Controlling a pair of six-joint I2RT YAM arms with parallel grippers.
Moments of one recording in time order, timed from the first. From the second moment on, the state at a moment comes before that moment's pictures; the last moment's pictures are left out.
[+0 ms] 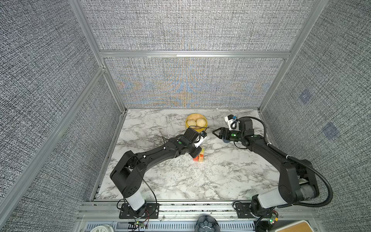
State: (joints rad) left arm -0.82 1.68 1.17 -0.38 0.11 0.08; right arm 0.20 1.49 0.97 -0.11 -0.60 0.41
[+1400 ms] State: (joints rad) left arm -0.81 1.16 1.00 -0.32 -0.41 0.00; right arm 0.20 1.23 0.88 -0.14 -0.30 0.33
